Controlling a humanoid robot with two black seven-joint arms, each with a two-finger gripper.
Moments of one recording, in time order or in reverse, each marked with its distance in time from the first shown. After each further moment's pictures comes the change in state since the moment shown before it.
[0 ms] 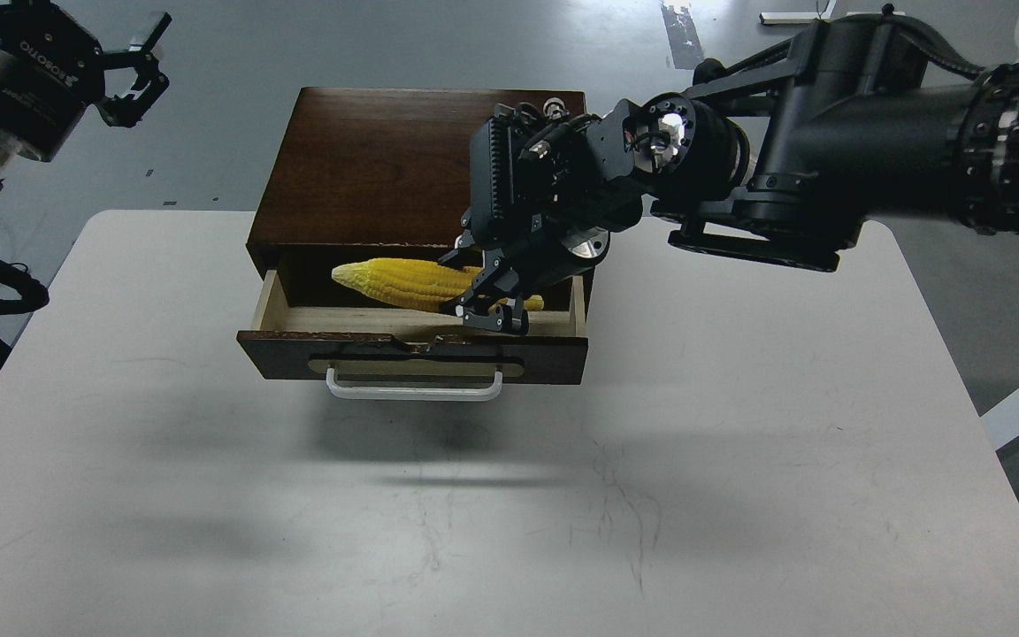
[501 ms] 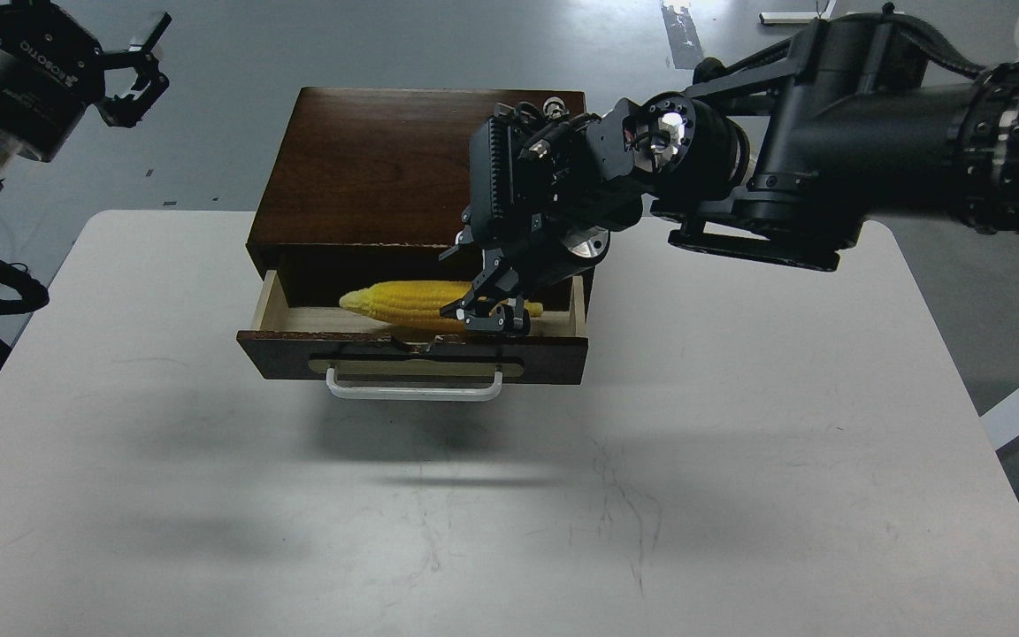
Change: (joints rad) left arm 0.000 0.000 0.000 0.000 0.000 0.000 0.000; right arm 0.002 0.000 0.000 0.001 0.000 0.001 0.000
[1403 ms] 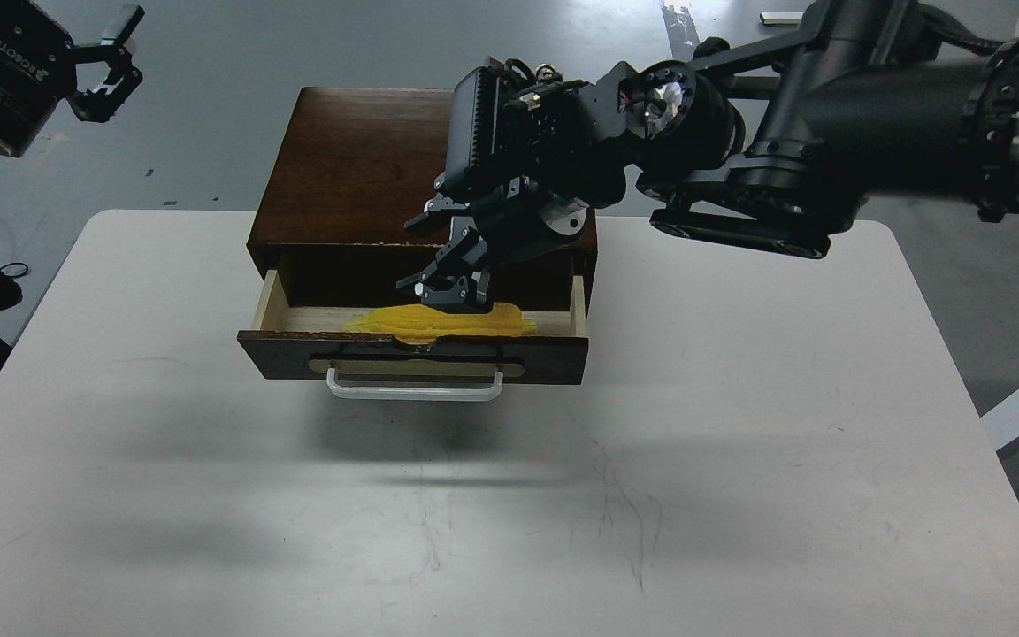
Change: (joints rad) left arm -0.001 0.050 0.000 0.000 0.003 0.000 0.000; right arm 0.053 -0.039 0.055 0.008 0.282 -0.002 0.000
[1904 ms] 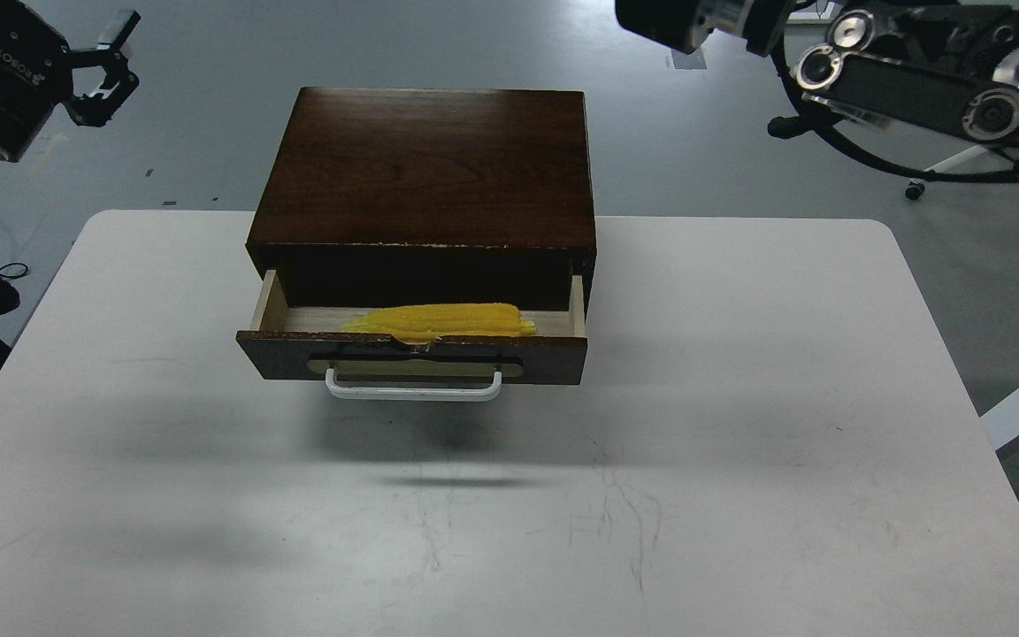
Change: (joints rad) left arm 0.023 -0.010 -0.002 0.000 -0.003 0.000 0.000; right arm -0.338 -0.436 0.556 0.021 0.757 0.001 0.000
